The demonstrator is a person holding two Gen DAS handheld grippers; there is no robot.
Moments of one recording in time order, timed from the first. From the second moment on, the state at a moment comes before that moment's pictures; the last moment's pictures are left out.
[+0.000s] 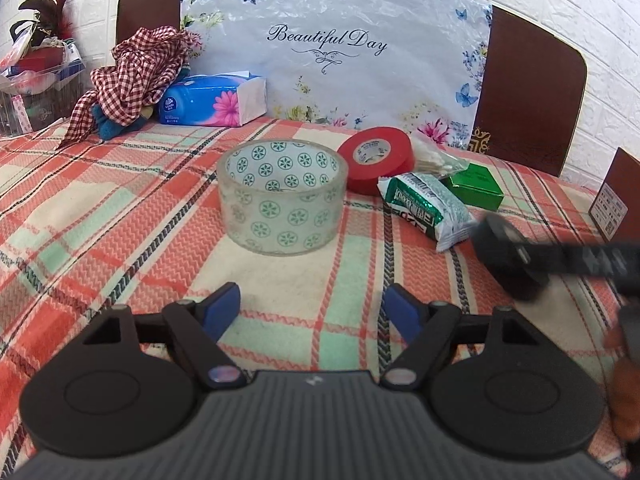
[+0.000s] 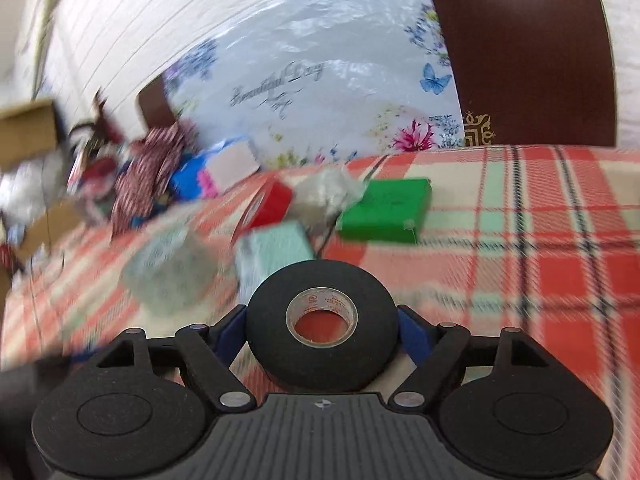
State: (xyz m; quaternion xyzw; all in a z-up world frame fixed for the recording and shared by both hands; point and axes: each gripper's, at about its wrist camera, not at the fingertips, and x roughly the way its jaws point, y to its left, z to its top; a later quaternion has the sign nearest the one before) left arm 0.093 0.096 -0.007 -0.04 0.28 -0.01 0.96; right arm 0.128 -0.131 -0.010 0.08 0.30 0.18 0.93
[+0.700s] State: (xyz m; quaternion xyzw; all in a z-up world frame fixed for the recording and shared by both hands) left arm 0.086 0.055 0.006 0.02 0.32 -0.05 0.95; right arm -0.051 -0.202 -0.015 -0.05 0.29 0.04 0.95
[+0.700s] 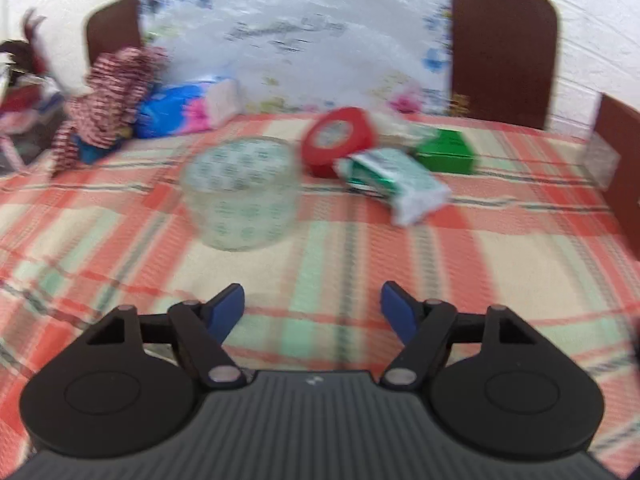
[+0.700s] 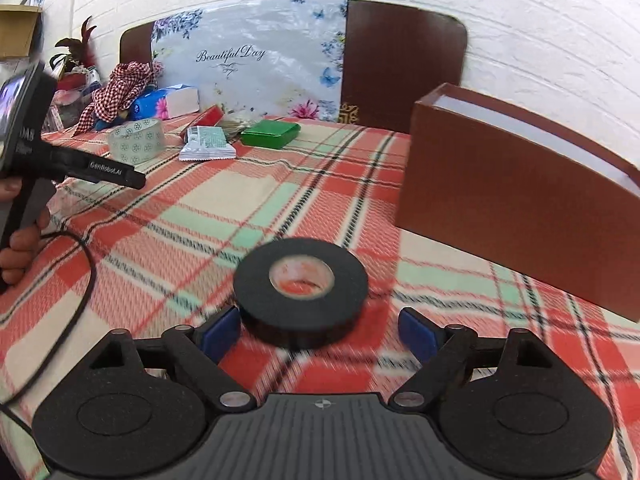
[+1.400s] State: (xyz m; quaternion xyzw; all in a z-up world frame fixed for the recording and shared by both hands) left arm 0.052 -0.093 0.018 0.01 0.45 -0.28 0.85; right arm -0.050 -0.195 -0.017 -0.06 0.28 0.08 0.95
